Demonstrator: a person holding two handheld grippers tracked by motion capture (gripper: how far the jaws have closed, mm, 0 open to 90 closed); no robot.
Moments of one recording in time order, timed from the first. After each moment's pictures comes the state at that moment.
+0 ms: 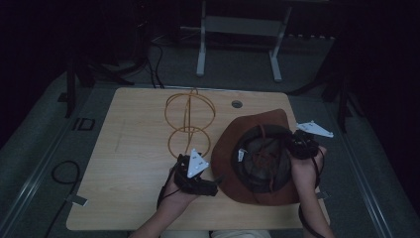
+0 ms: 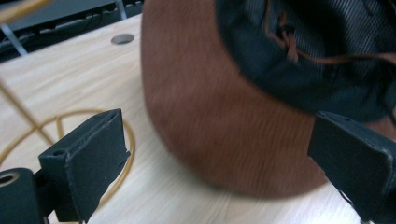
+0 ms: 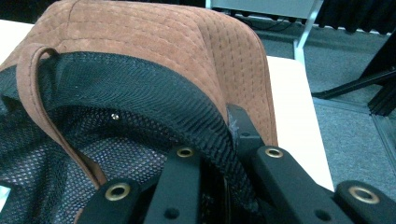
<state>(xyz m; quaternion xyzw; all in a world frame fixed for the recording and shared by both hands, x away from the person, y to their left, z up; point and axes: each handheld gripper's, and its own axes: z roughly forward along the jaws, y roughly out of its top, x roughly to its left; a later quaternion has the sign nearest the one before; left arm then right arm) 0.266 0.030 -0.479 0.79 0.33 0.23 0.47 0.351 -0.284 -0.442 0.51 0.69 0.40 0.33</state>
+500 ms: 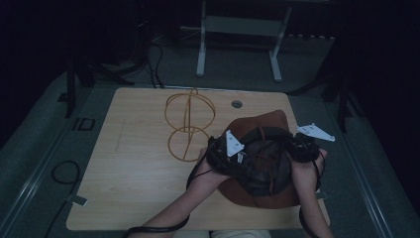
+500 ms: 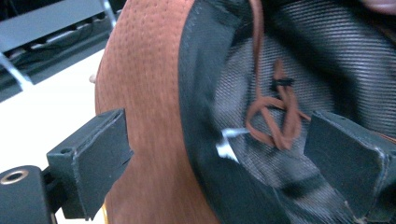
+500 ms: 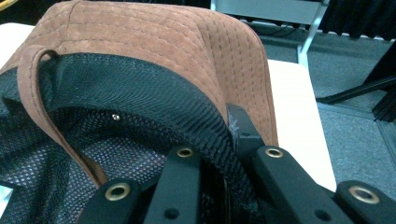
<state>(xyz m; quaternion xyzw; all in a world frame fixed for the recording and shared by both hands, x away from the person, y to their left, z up) 0.315 -0.045 -0.454 0.81 0.31 0.25 0.43 0.340 -0.283 -0.440 0.50 0.69 0.41 0.34</state>
